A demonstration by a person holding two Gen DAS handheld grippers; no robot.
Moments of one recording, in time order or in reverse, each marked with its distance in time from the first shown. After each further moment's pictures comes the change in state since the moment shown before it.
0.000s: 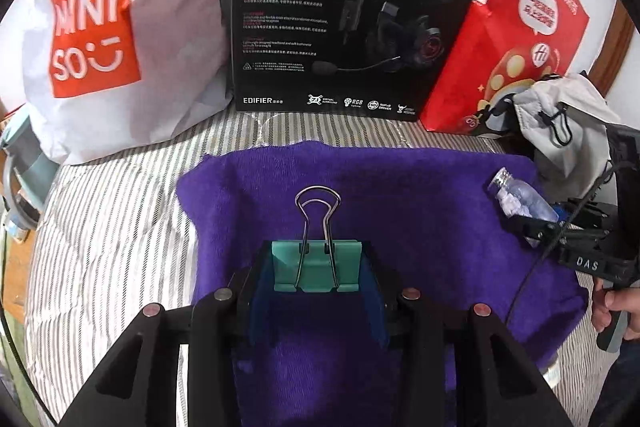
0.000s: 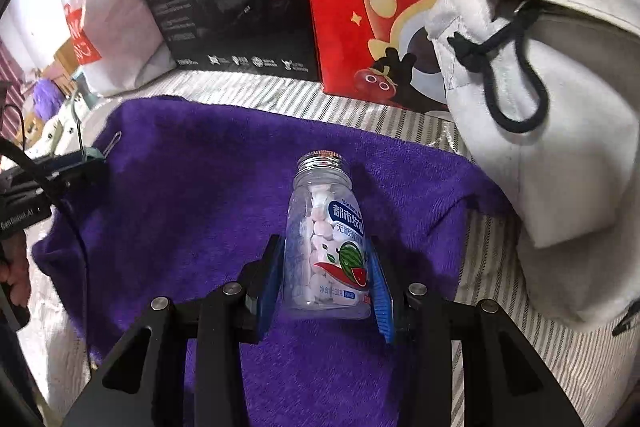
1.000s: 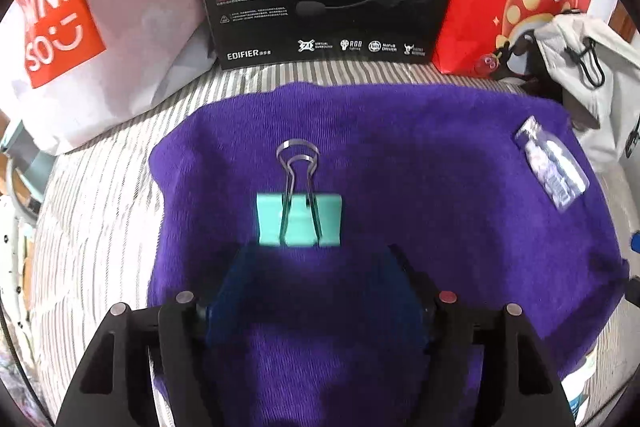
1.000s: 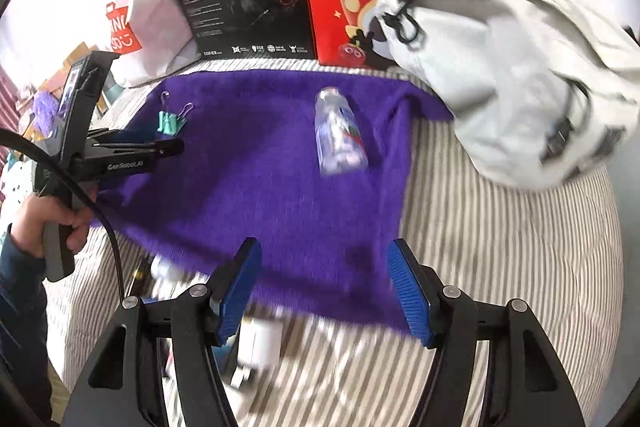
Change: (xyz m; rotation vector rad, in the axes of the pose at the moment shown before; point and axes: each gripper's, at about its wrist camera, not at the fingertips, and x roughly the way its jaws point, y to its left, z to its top) left arm 0.029 -0.028 -0.019 0.067 0.113 0.117; right arm -0.102 0.009 -0.095 0.082 -0.041 -0.011
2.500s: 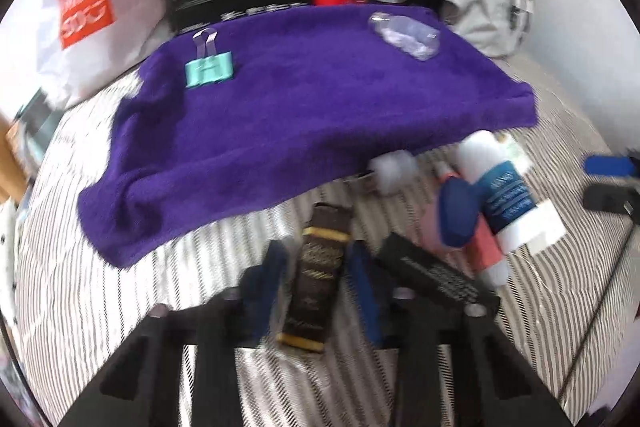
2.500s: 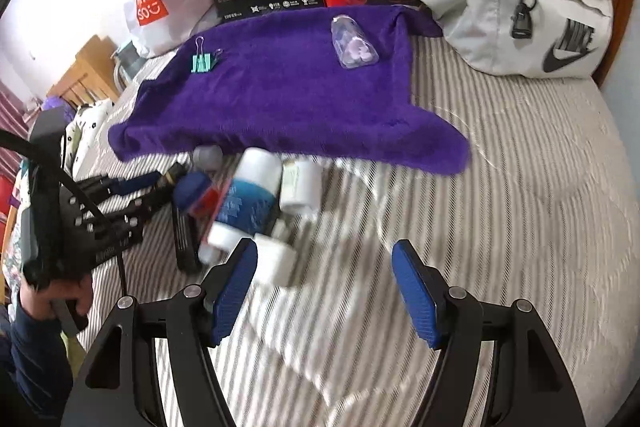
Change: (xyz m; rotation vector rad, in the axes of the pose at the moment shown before) left arm -0.075 -0.056 -0.150 0.173 -0.058 -0.079; right arm -0.023 0.021 -0.086 0.066 0.050 0.047
